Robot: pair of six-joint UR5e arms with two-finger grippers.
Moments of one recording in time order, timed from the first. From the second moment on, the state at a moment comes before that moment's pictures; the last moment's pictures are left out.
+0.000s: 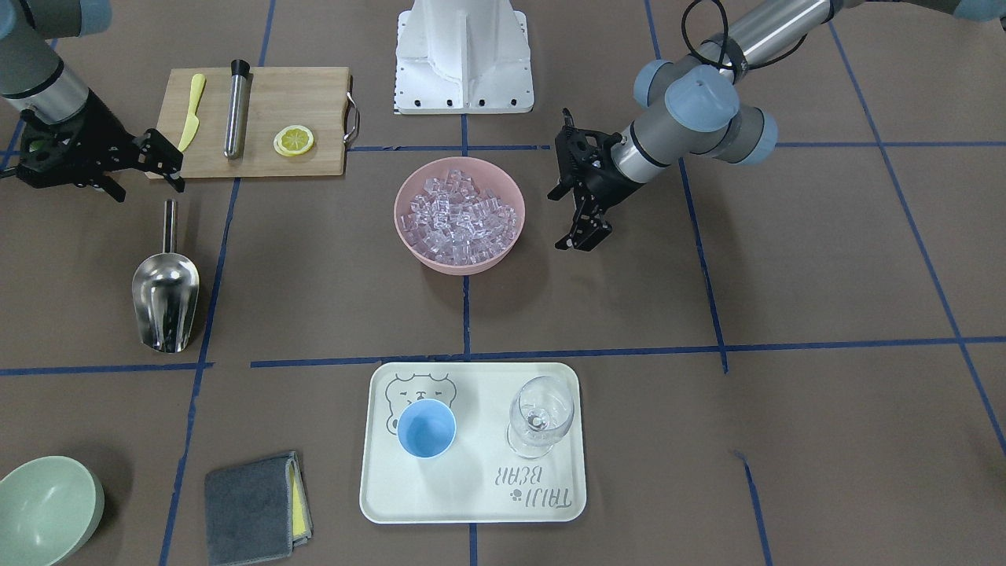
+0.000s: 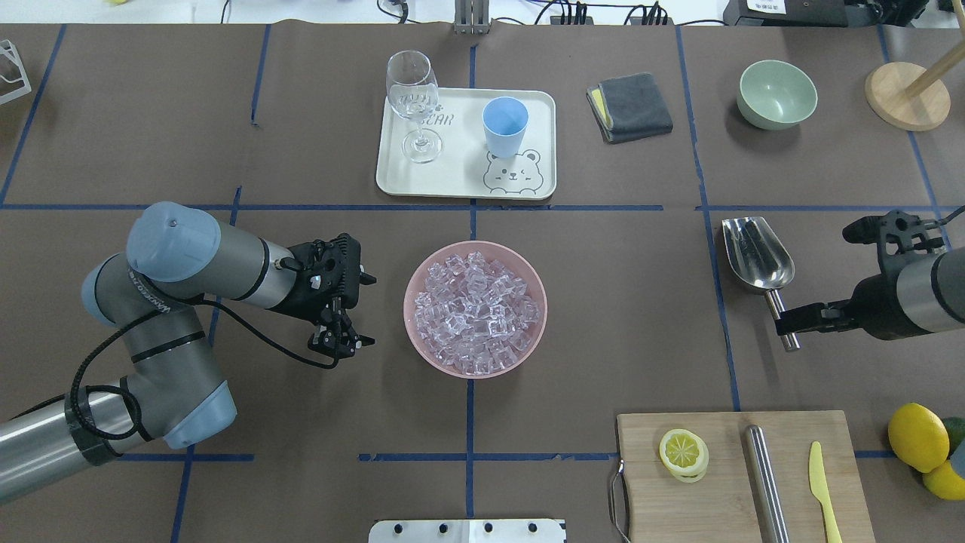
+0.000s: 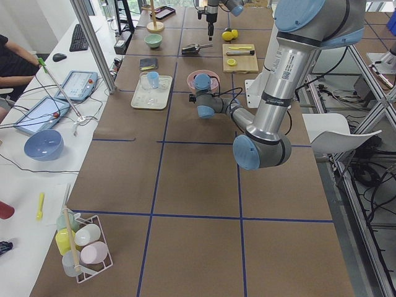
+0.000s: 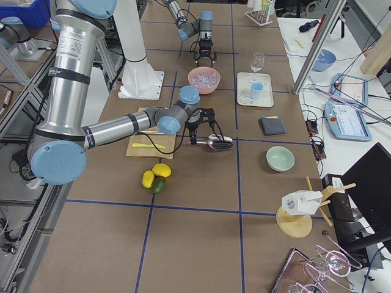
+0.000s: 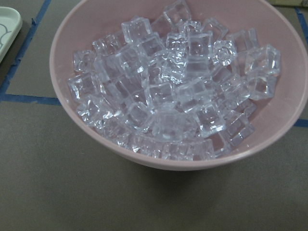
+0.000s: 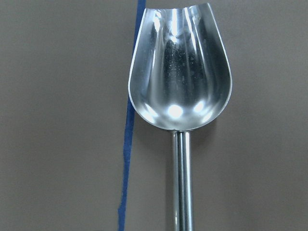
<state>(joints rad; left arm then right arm) -0.57 -1.96 -1.59 -2.42 -2.09 0.16 0.72 -1.79 2.03 -0.99 2.00 1.04</state>
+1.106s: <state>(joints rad) -0.58 -1.98 -1.59 -2.42 -2.10 0.17 0.52 -1.81 1.98 -0.96 1.69 1.22</state>
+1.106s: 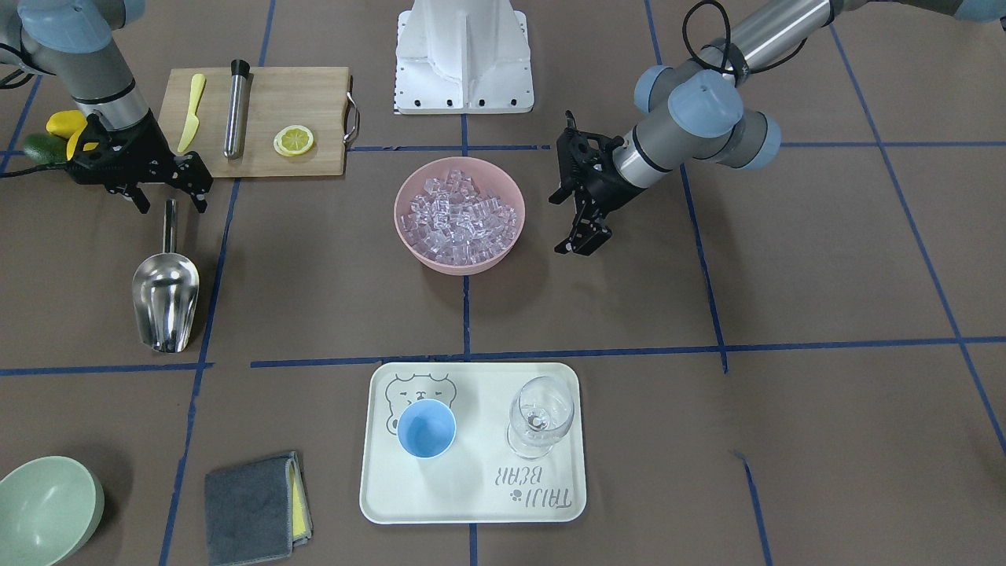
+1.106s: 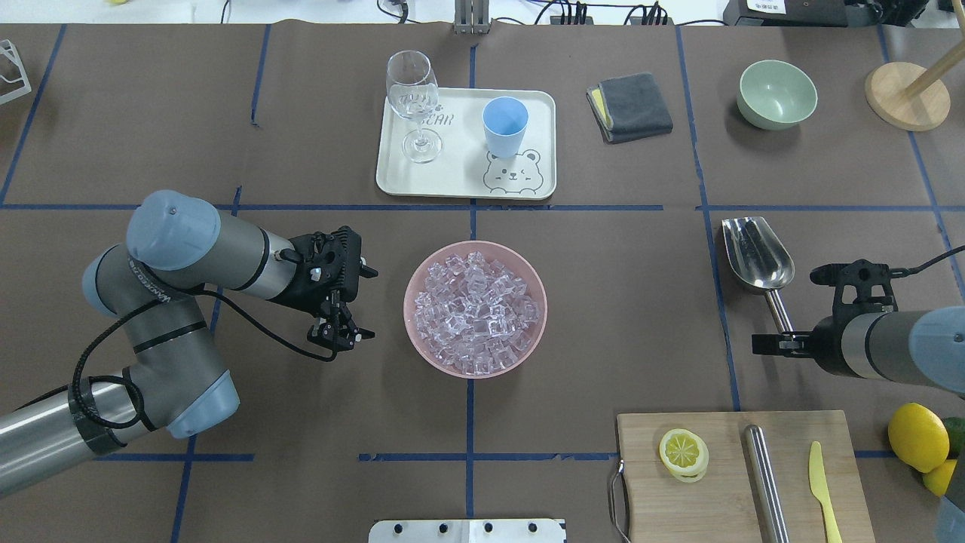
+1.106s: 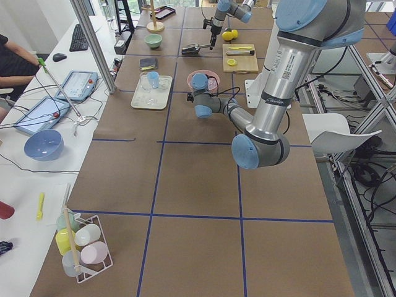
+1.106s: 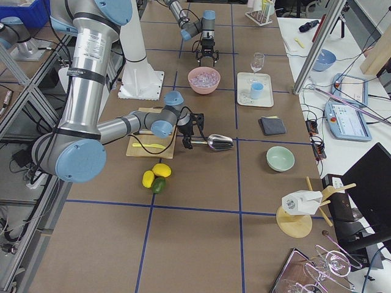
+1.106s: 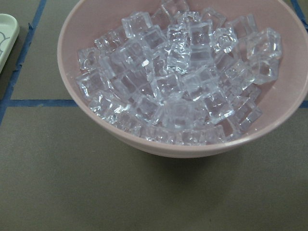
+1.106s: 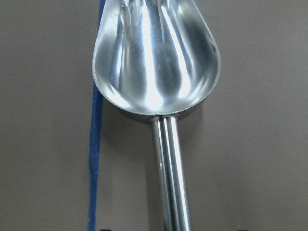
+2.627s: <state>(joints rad) -0.58 -1.98 -1.60 -2.42 -2.10 0.17 0.67 -1.83 2.15 -0.97 1.84 0.90</state>
